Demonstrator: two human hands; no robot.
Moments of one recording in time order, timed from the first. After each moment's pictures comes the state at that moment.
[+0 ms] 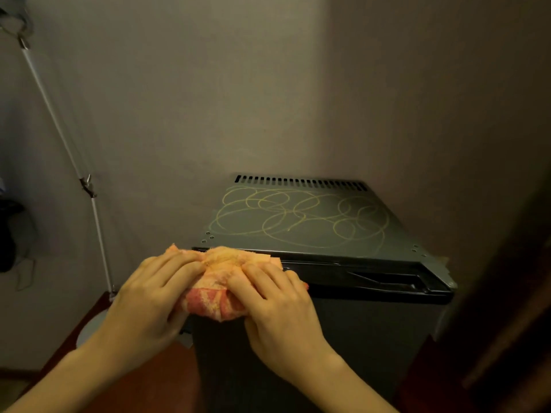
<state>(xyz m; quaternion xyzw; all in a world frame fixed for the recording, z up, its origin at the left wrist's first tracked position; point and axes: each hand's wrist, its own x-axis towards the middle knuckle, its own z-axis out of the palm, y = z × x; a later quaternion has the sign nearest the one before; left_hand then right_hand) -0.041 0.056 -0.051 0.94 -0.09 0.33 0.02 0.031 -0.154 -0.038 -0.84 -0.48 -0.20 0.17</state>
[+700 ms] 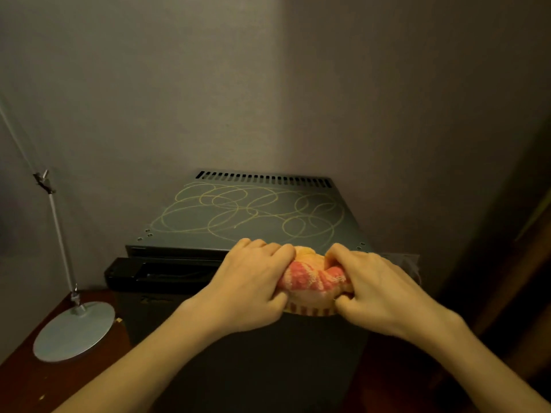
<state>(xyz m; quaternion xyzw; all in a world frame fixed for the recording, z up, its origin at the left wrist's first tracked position) 0.059 -0.125 -0.003 0.97 -0.13 0.22 0.02 0.117 -0.329 0.024 -0.92 -0.39 -0.06 0.09</state>
